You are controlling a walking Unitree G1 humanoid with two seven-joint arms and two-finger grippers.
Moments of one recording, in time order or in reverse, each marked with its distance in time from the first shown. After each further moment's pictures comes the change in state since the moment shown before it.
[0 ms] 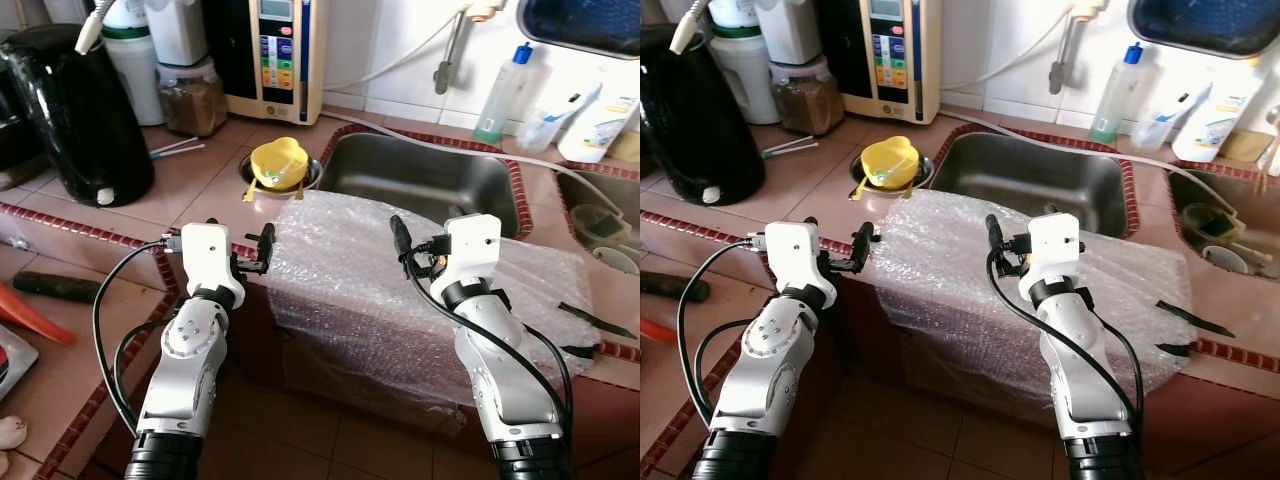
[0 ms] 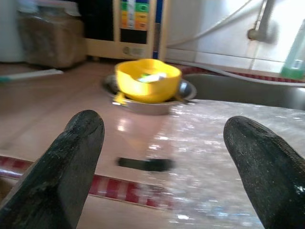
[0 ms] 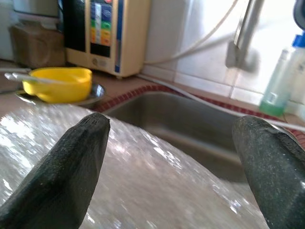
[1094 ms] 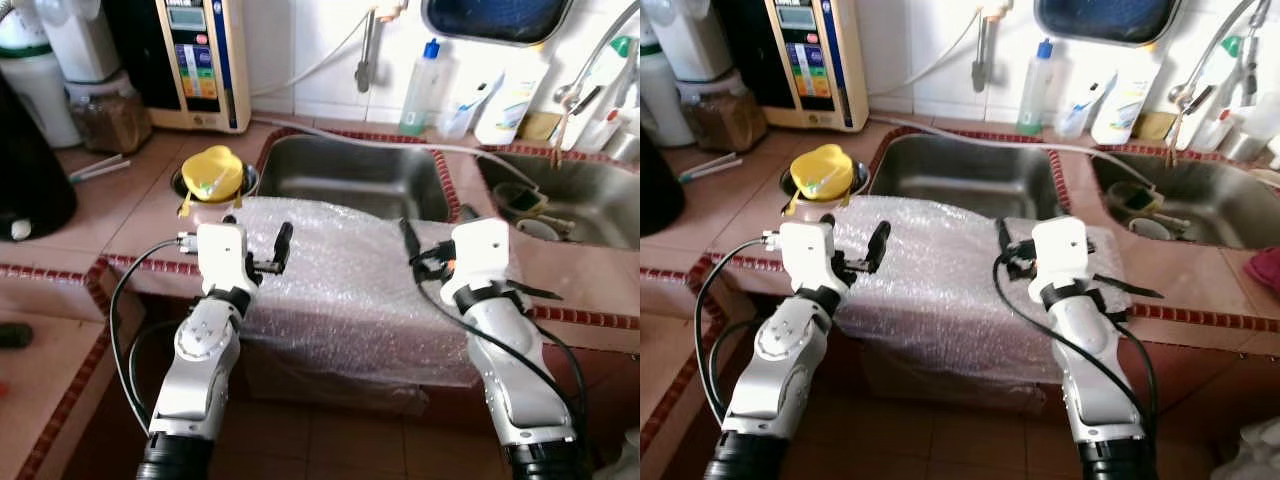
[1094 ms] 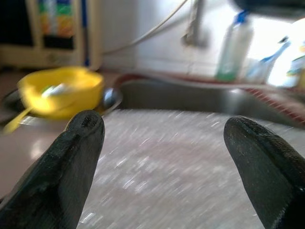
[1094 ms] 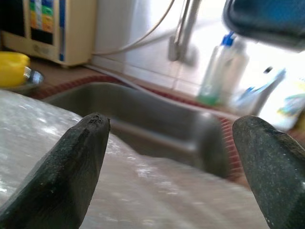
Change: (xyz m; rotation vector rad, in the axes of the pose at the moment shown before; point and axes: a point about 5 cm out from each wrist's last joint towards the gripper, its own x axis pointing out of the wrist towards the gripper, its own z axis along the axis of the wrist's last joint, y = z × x) left arm 0.000 -0.002 0.003 0.014 -0.025 -0.026; right arm 0.000 -0.002 0.001 -0.002 -0.008 -0.010
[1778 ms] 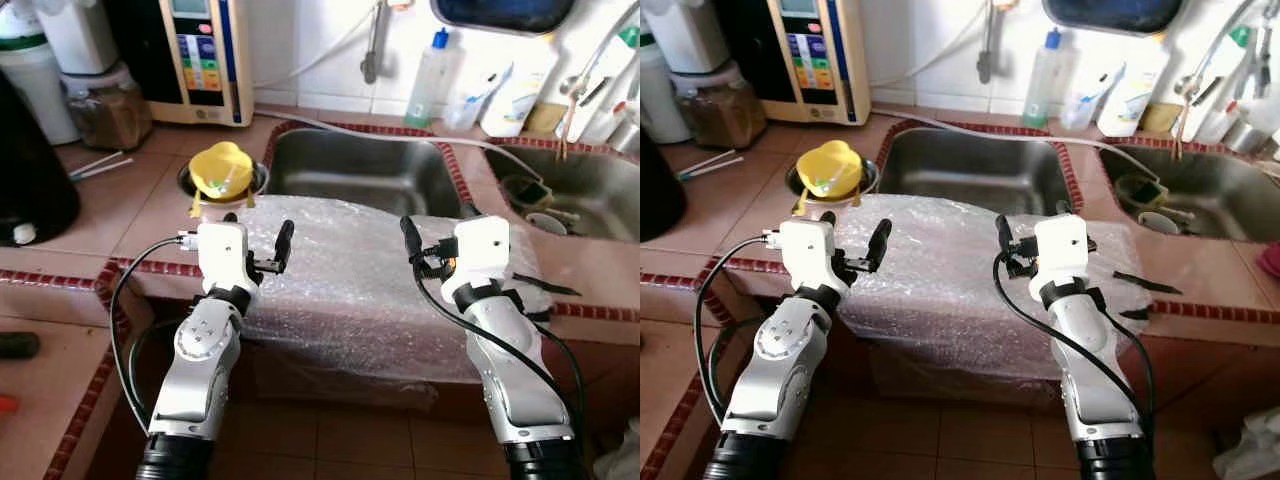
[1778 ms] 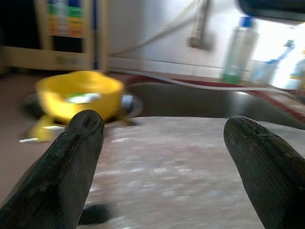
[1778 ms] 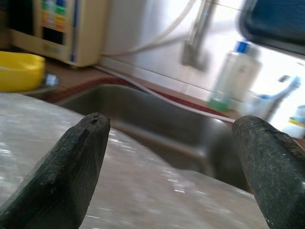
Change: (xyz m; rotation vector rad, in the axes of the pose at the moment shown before) left arm -0.002 0.000 0.004 -0.005 -0.024 0.005; right arm 0.000 0.005 0.002 -0.069 -0.018 0.040
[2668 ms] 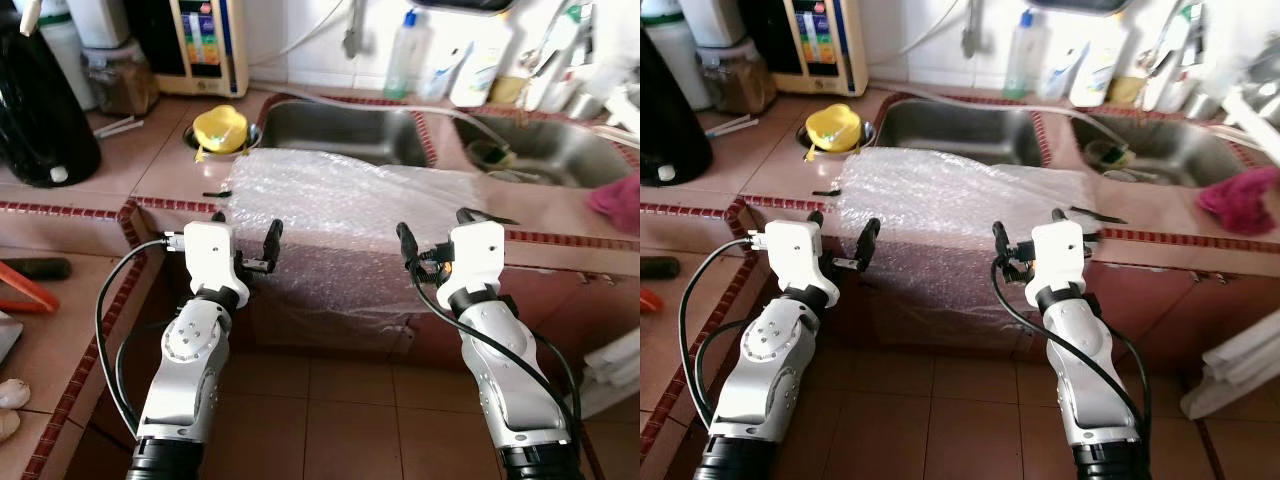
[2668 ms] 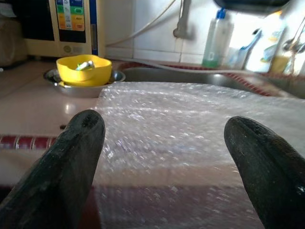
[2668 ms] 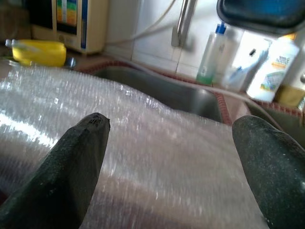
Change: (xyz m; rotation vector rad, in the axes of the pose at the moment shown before) left arm -0.005 0.013 0.002 0.021 -0.002 0.014; right arm 0.001 0.005 0.001 0.028 0.004 0.006
